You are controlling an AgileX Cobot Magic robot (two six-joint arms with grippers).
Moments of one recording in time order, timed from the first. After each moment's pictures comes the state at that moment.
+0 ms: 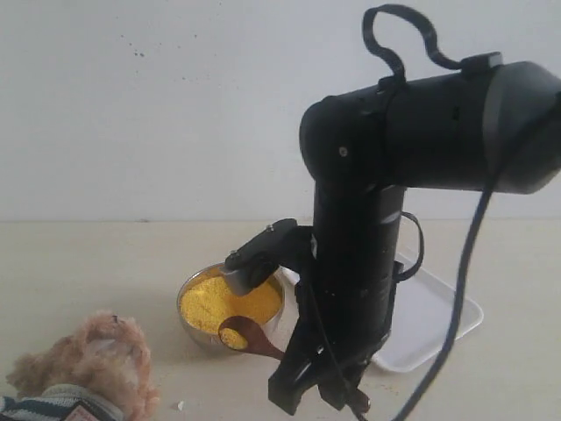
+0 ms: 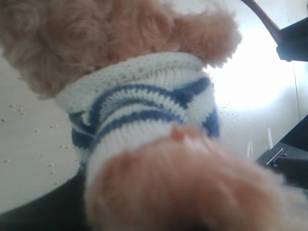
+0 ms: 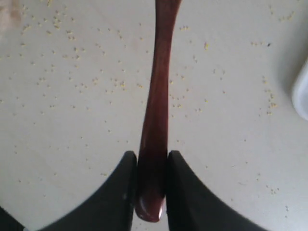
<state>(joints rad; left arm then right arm) 0.30 1.28 -0.41 -1.10 1.07 1.06 0.77 1.79 -1.41 0.02 1.22 -0.20</state>
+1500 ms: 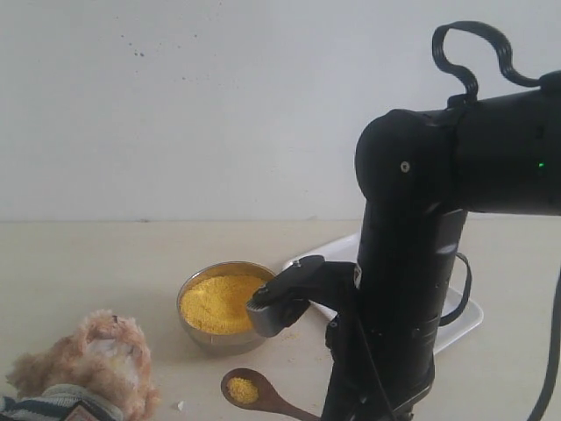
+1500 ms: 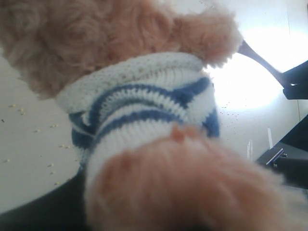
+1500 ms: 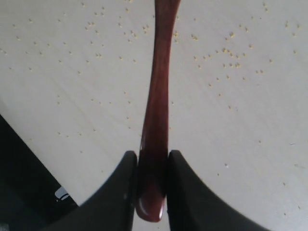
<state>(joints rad) 0.30 1.28 -0.41 -1.10 1.07 1.06 0.73 1.69 -1.24 0.17 1.22 -0.35</state>
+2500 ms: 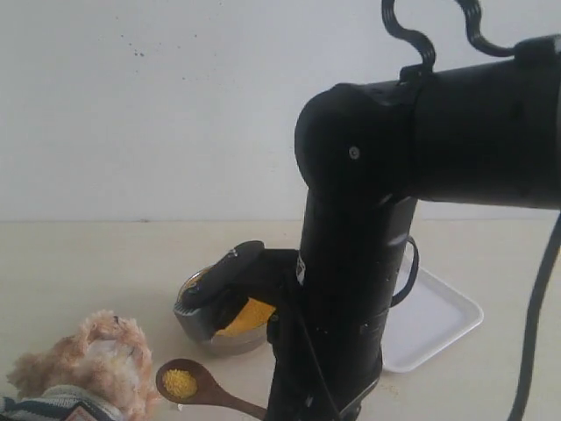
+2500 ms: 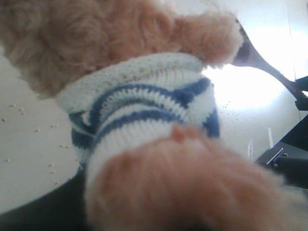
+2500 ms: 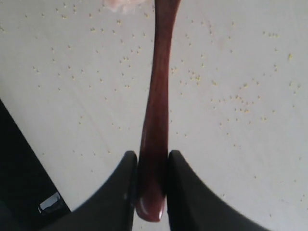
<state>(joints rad) 0.30 1.28 -0.41 -1.09 1.07 1.06 0.87 1.69 -1.33 0.12 1.22 -0.33</state>
